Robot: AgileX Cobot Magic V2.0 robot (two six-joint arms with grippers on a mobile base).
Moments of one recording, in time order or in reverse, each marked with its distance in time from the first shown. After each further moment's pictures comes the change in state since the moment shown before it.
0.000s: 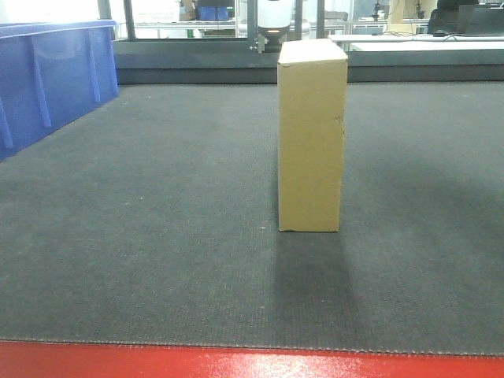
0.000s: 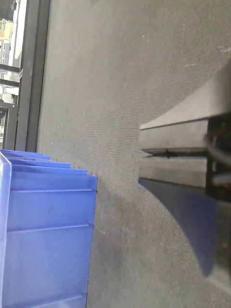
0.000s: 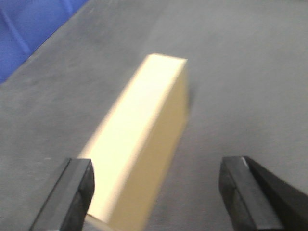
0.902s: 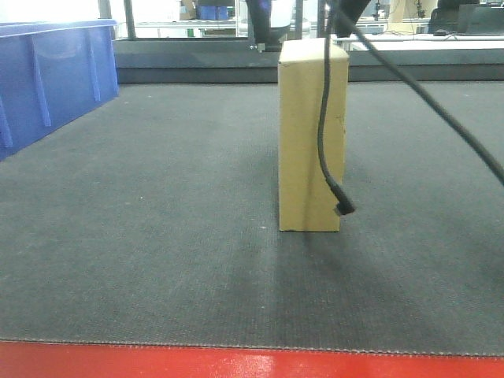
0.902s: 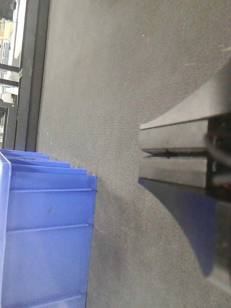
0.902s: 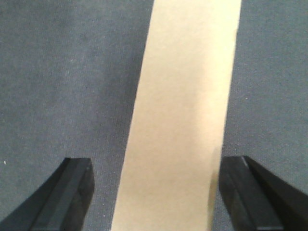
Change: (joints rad) left arm 0.000 0.000 0.000 0.000 0.000 0.000; right arm 0.182 0.662 -0.700 -0.242 0.567 0.374
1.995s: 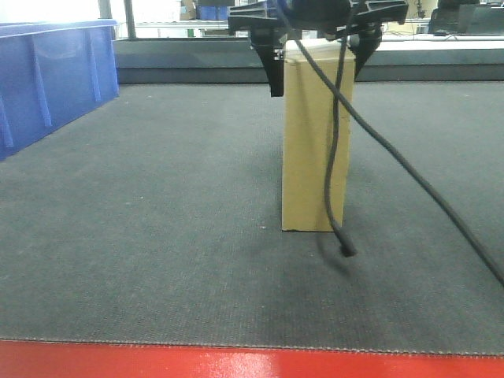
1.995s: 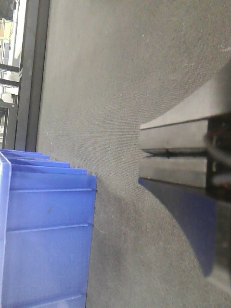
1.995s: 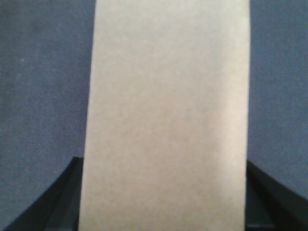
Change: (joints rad) left arm 0.000 0.000 0.000 0.000 0.000 0.000; right arm -0.050 0.099 0.056 0.003 -0.066 0.068
